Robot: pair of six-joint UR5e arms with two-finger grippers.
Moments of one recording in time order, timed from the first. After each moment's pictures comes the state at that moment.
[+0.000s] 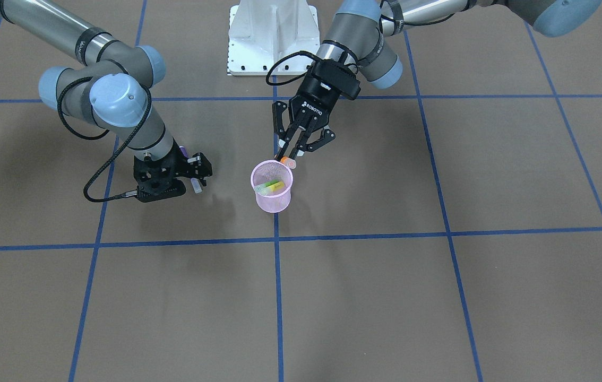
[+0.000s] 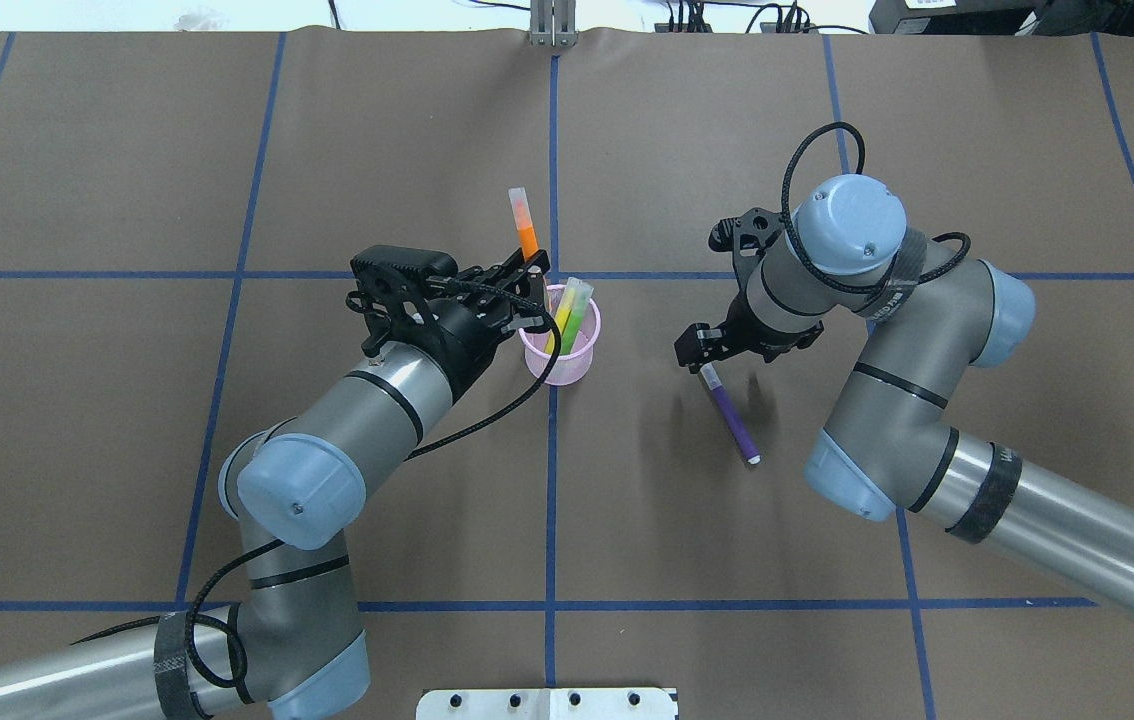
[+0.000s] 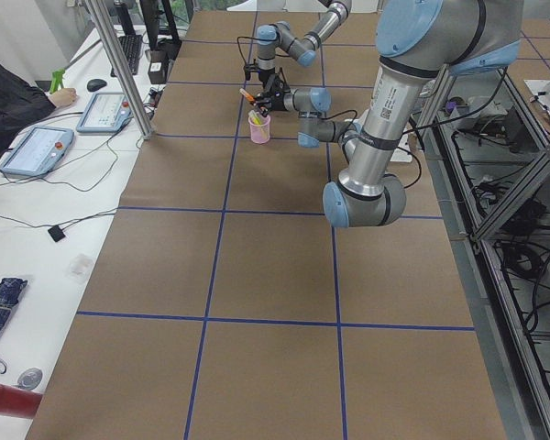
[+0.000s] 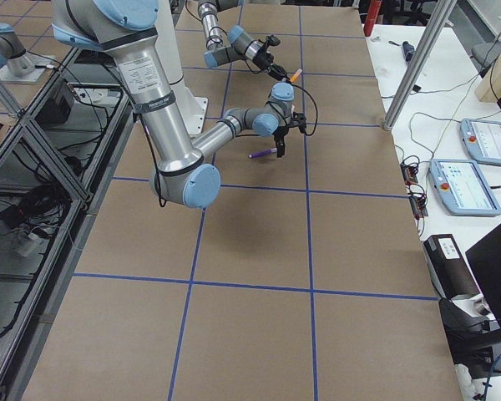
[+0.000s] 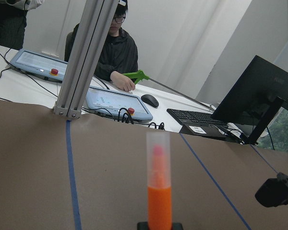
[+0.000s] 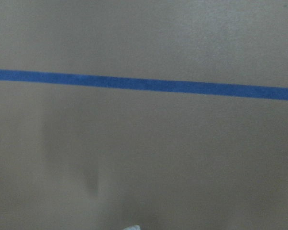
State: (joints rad) left arm -0.34 -2.15 -1.58 -2.67 -0.98 -1.05; right arm 0.64 -1.10 1.60 -1.33 2.03 0.93
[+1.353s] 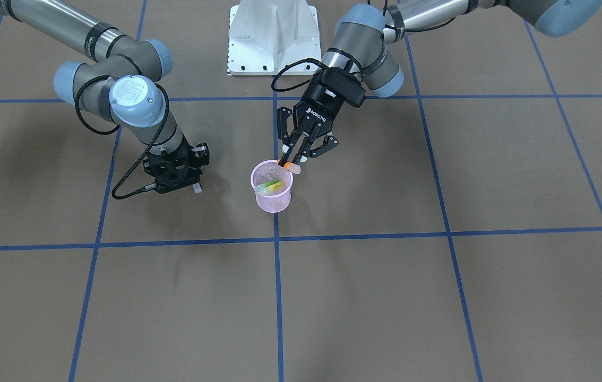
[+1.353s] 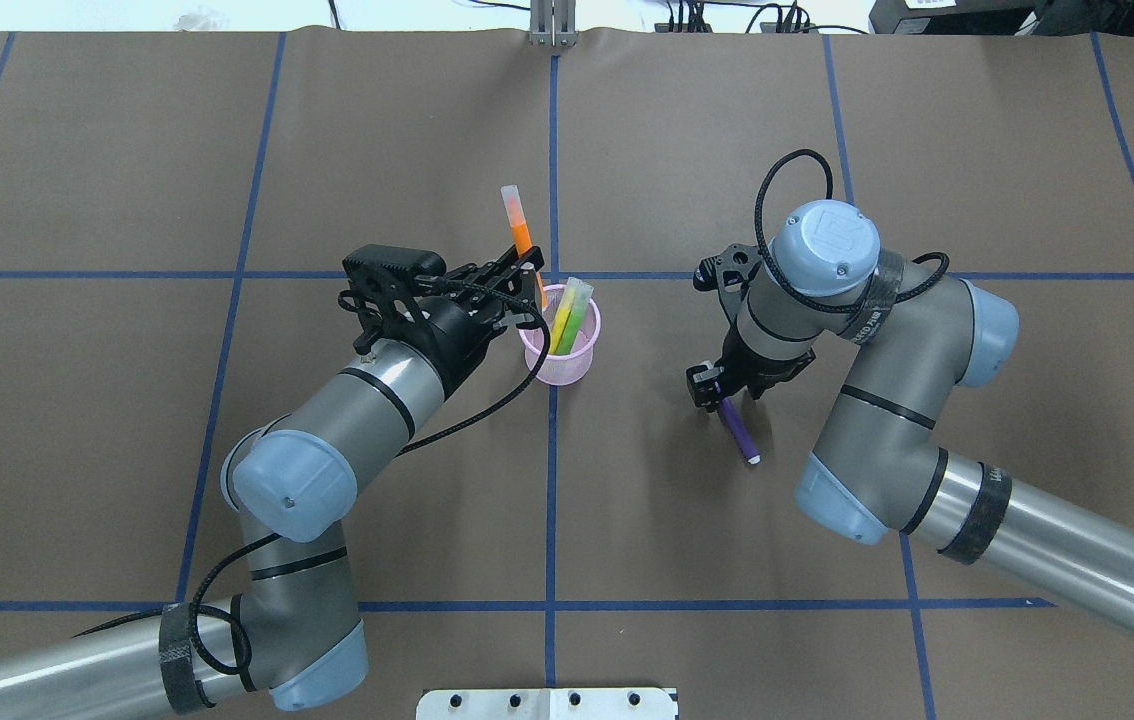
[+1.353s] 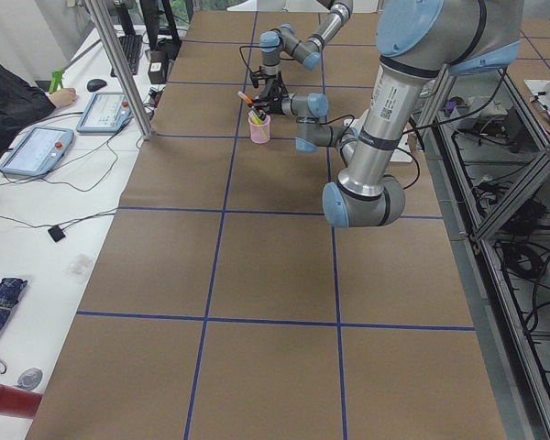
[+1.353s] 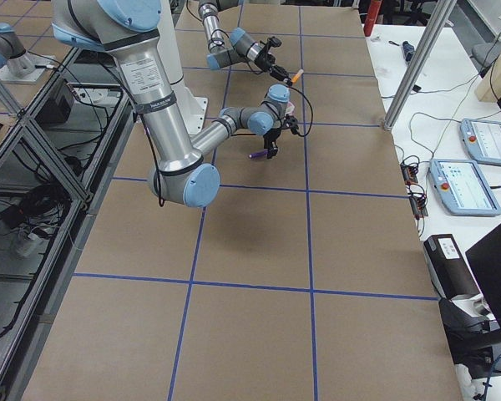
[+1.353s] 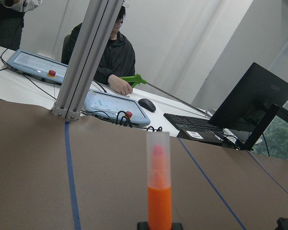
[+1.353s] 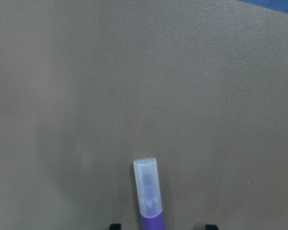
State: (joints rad) left arm -0.35 -2.14 -1.54 -2.74 -0.99 -1.05; right arm 0.61 -1.10 1.61 -1.43 2.06 0.81
